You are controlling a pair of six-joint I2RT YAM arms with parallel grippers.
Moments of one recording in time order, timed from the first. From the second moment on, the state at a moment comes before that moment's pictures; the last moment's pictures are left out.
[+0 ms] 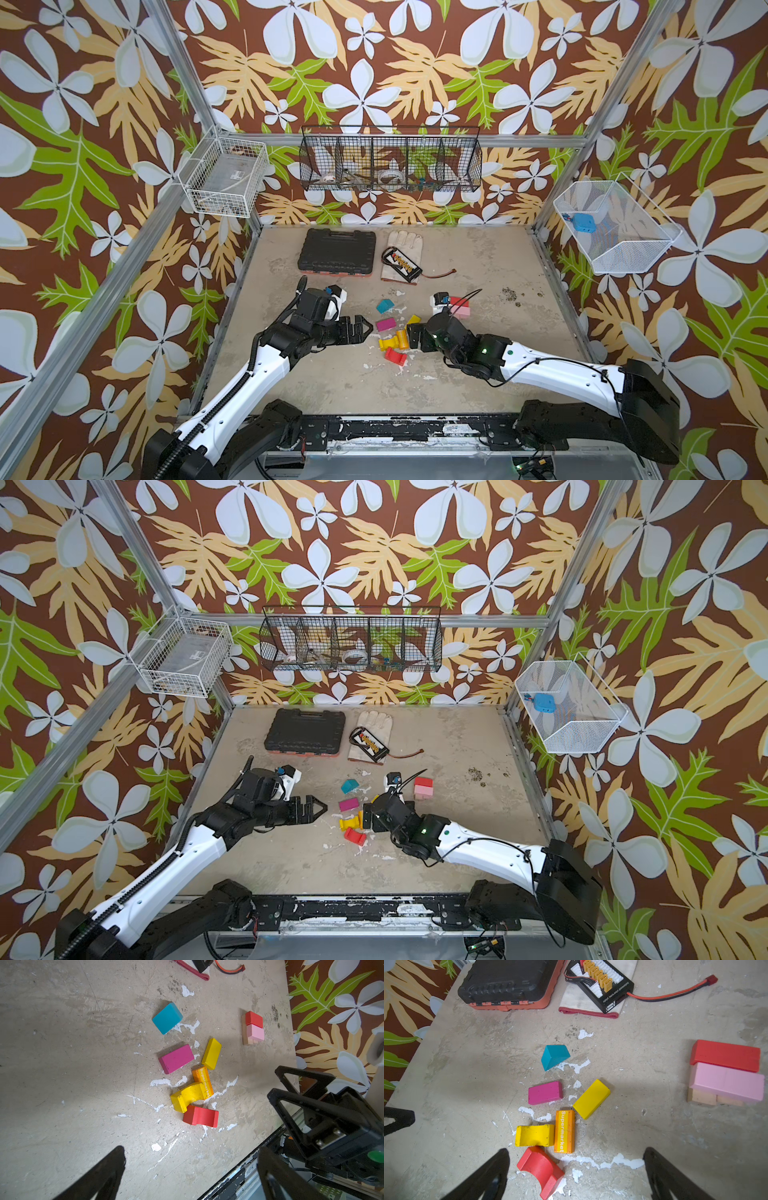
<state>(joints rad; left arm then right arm) -0.42 0.97 0.71 -0.58 0.37 -0.54 0.98 1.28 0.74 -0.22 0.39 0.74</state>
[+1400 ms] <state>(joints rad) -0.42 0.93 0.71 -0.58 0.37 -0.54 0.85 1.87 1.11 -0.39 0.44 0.71</state>
